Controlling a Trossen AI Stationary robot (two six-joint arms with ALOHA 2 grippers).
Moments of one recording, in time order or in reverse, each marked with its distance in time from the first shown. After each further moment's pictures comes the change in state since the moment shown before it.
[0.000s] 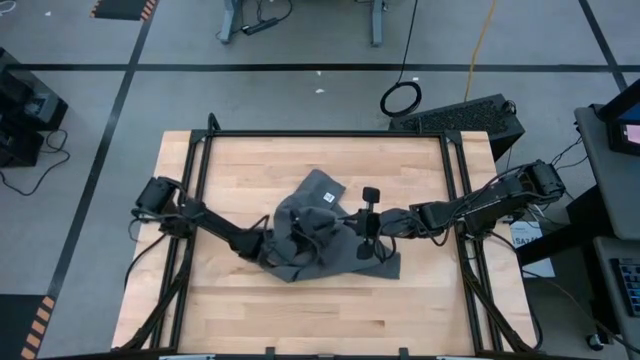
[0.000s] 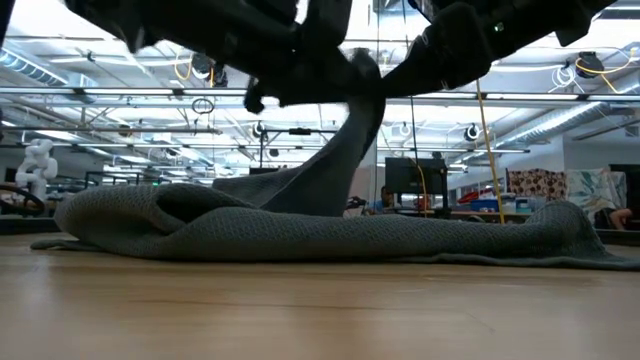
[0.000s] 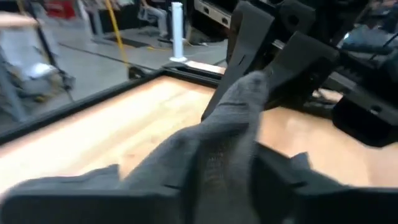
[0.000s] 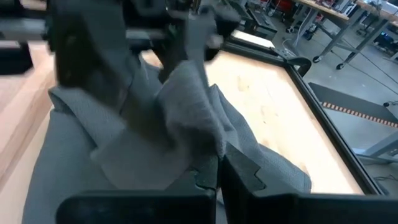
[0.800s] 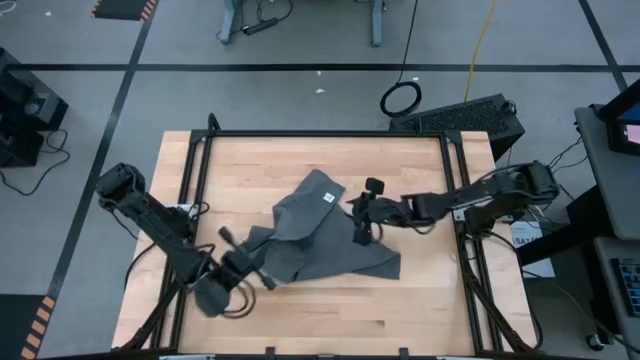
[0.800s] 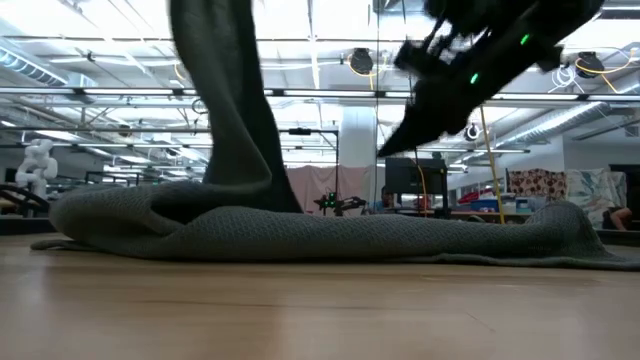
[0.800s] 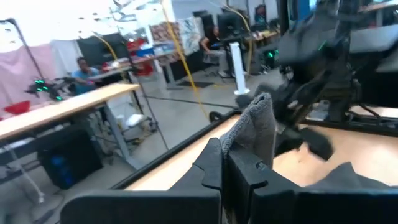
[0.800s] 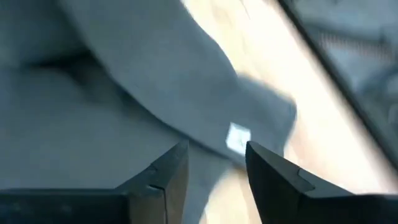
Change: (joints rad) left arm -0.452 -0.352 0.000 -0.464 -0.715 0.069; right arm -0.153 0.066 0.000 -0.173 -0.028 0.189
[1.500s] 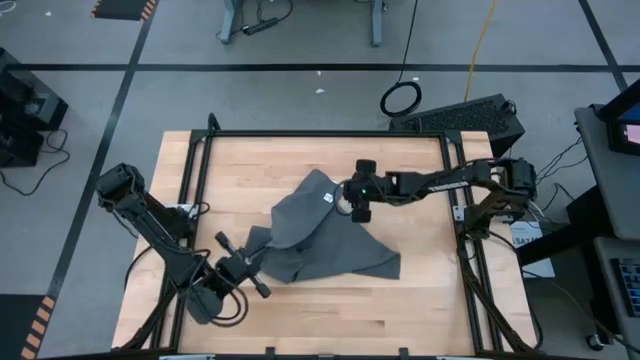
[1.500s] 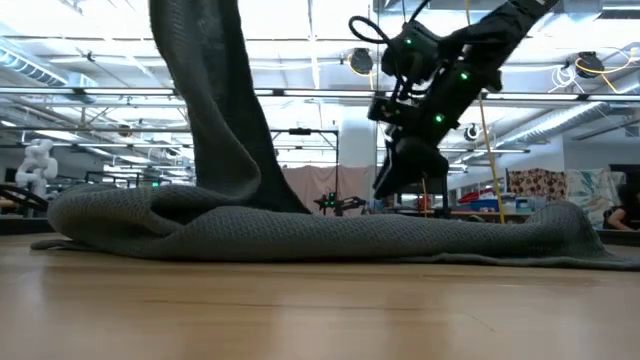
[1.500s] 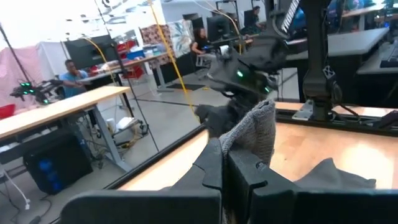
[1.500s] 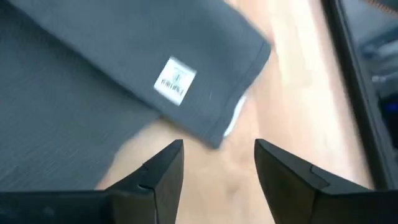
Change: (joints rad) left arm -0.024 0.000 0.000 0.008 0.026 0.003; right arm -0.232 0.153 0.156 -0.194 -0.139 -0.373
